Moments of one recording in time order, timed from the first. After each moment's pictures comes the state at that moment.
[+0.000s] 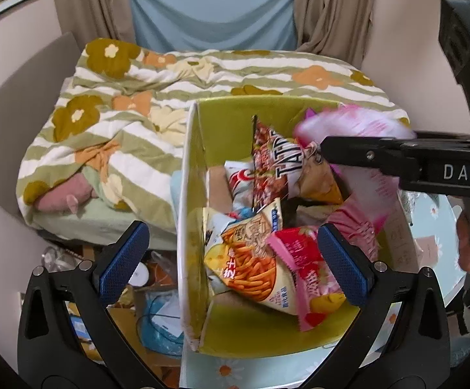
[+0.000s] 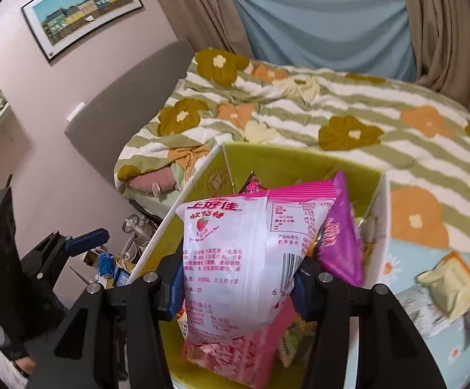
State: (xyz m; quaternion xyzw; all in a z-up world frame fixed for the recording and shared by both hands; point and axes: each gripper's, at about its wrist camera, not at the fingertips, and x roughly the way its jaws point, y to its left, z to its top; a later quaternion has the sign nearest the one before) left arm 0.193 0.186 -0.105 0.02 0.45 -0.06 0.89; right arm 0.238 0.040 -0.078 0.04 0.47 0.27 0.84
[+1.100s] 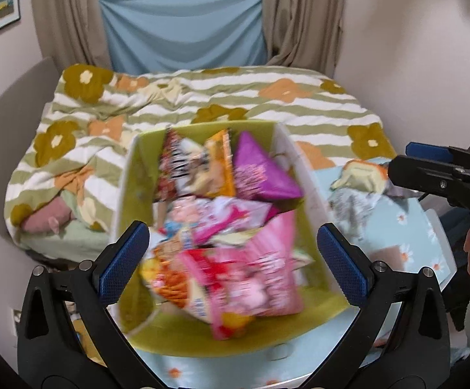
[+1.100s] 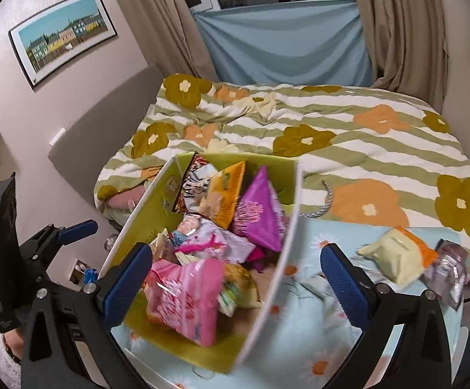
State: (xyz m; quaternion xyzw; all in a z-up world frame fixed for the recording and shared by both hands) left arm 0.173 0.094 -0.071 0.03 0.41 -0.10 0.91; right arm 0.180 -0.077 -0.035 0.05 0.42 0.21 0.88
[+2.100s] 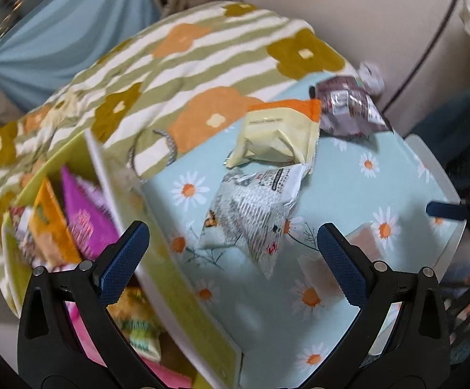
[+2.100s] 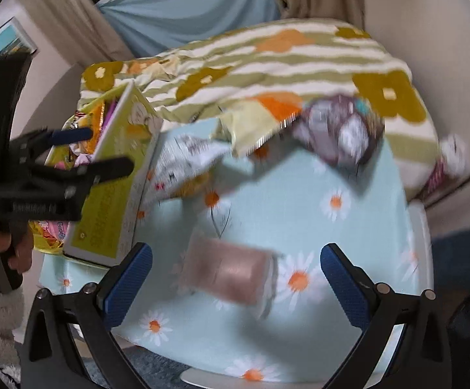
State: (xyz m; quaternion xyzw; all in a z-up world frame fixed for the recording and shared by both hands) left arm 0.241 -0.134 -0.153 0.23 0.50 -0.24 0.80; right arm 0.107 -0.254 -0.158 0.14 0.52 0.07 0.84
